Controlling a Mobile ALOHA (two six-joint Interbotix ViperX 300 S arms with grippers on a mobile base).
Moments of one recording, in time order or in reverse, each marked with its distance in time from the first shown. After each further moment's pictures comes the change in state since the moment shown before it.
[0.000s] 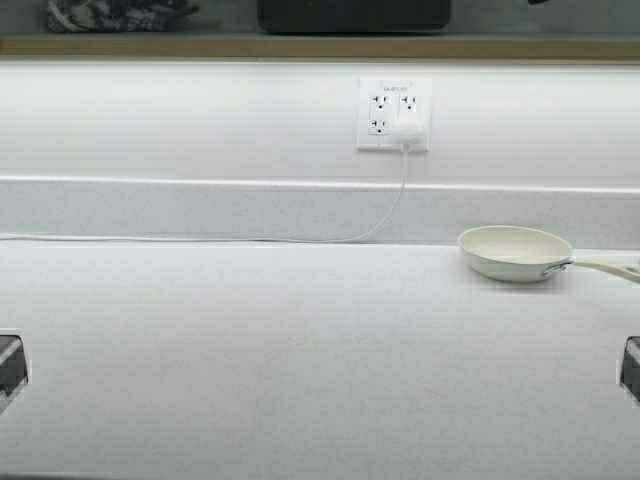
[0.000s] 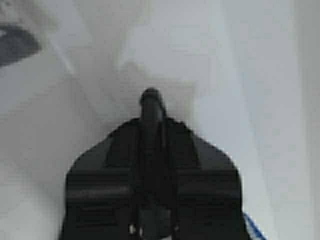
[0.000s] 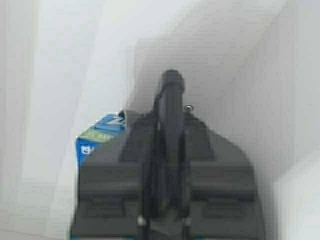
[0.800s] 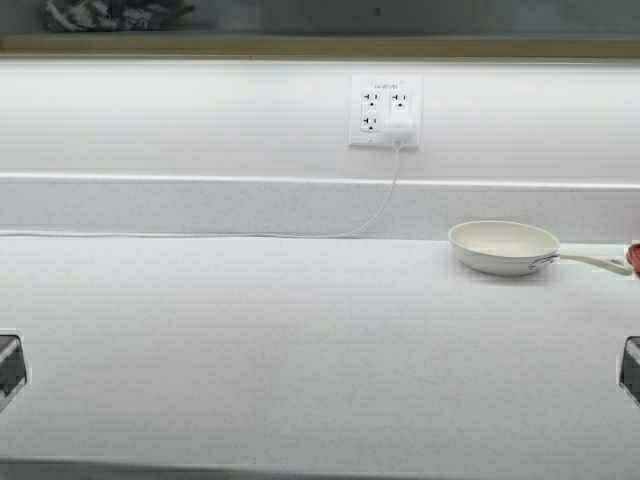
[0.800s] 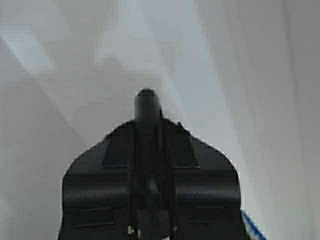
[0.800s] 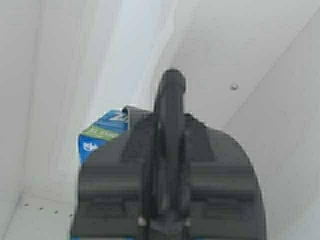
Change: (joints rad) left arm 0.000 -0.156 0.075 0.041 0.005 0.000; right arm 0.025 -0.164 0.054 -0.005 0.063 0.002
